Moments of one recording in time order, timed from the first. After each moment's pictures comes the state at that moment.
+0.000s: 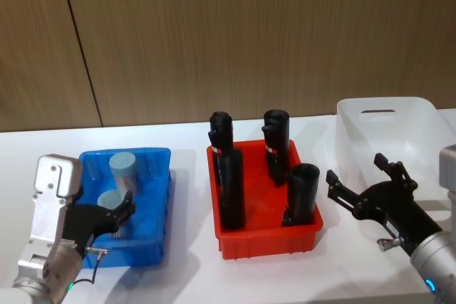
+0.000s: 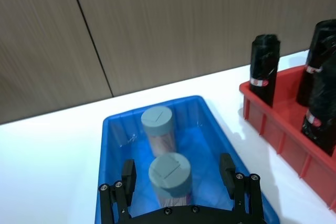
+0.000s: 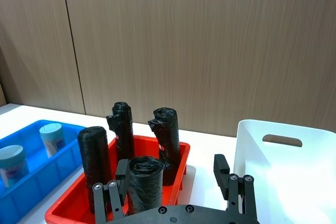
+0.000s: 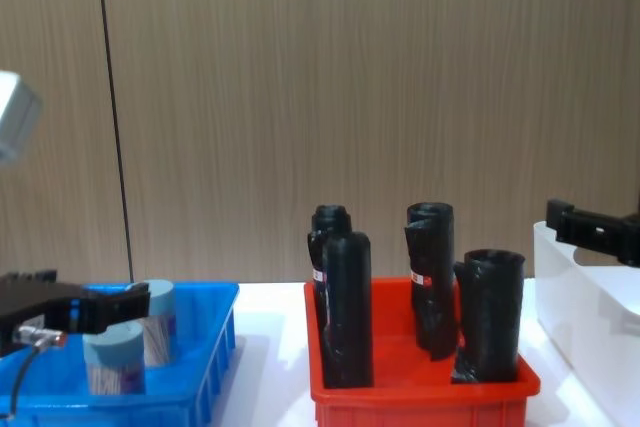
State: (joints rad) left arm -0.18 0.46 0.34 -1.55 -0.41 0.16 0.15; right arm -0.01 0.34 -0.23 -1.77 0.29 0.03 0.07
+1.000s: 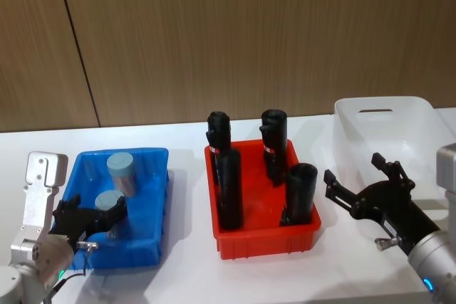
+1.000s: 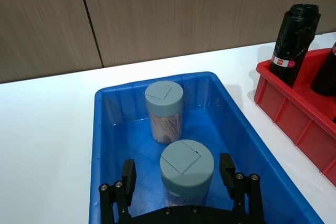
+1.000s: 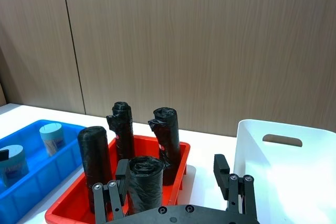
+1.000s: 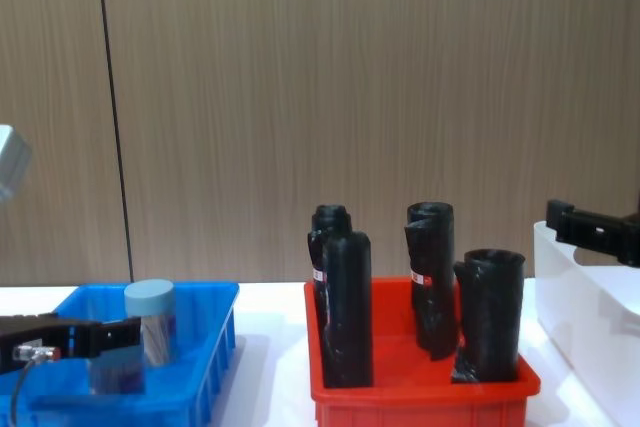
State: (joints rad) left arm -0.31 0.41 0.30 -1.31 -0.48 0.20 -0.01; right arm -0.01 0.34 -0.23 -1.77 0.29 0.03 0.07
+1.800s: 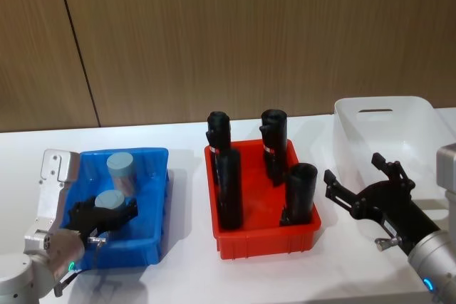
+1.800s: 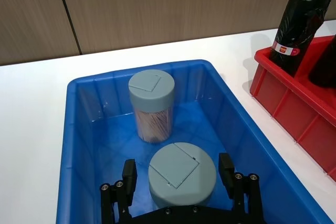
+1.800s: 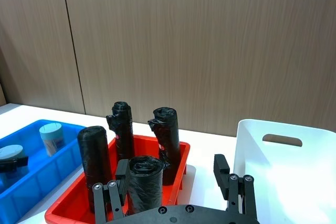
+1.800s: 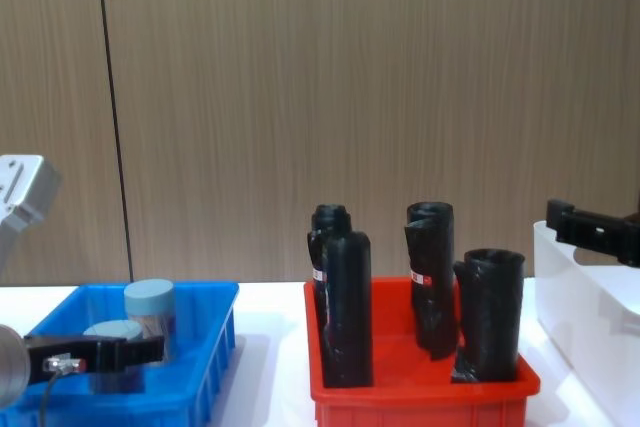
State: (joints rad) left arm -0.43 0.35 0.31 -1.10 -0.45 0.19 -0.13; right arm -0.01 0.34 -0.23 -1.77 0.29 0.03 0.07
